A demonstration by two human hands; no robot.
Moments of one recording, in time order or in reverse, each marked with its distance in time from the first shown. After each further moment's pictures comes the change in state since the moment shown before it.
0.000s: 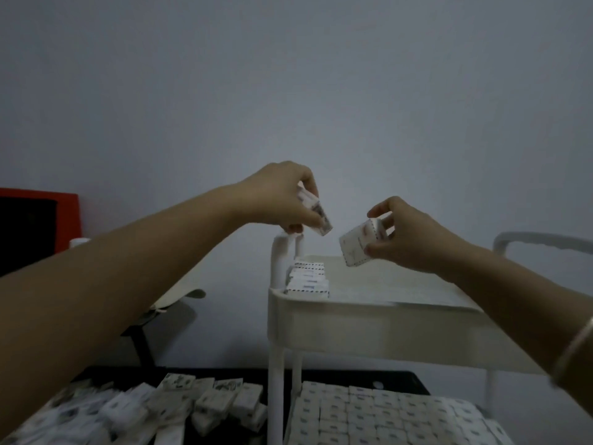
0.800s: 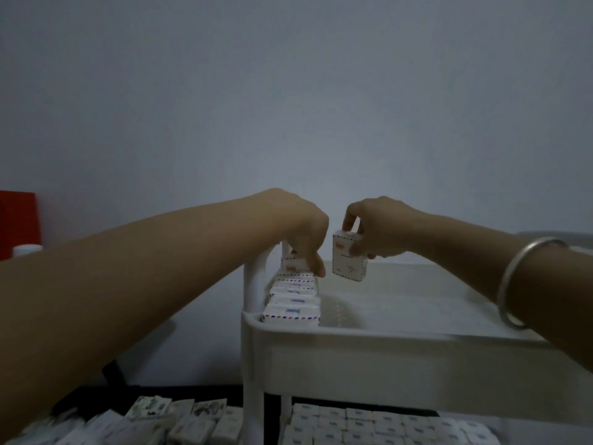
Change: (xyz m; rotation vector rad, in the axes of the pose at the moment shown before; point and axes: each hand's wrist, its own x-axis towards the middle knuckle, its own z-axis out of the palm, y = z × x) left_hand 0.093 -0.014 0.069 1.023 -0.469 0.025; right_hand 0.073 -0.001 0.016 -0.558 -0.178 -0.029
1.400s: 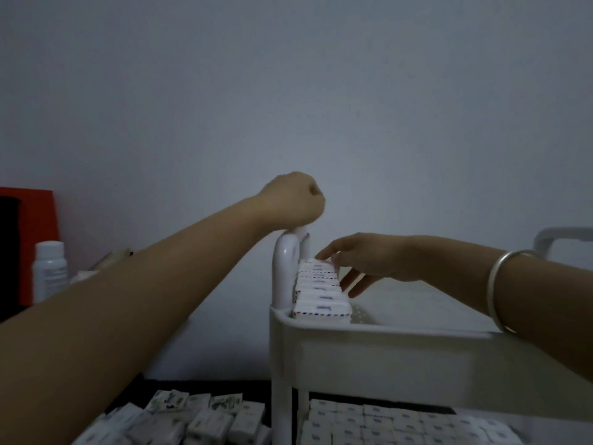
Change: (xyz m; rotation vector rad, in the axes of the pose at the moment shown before) left_hand -0.034 -0.033 0.022 -0.864 0.508 -0.179; right_hand 0.015 -0.020 0.048 0.709 -0.341 0.040
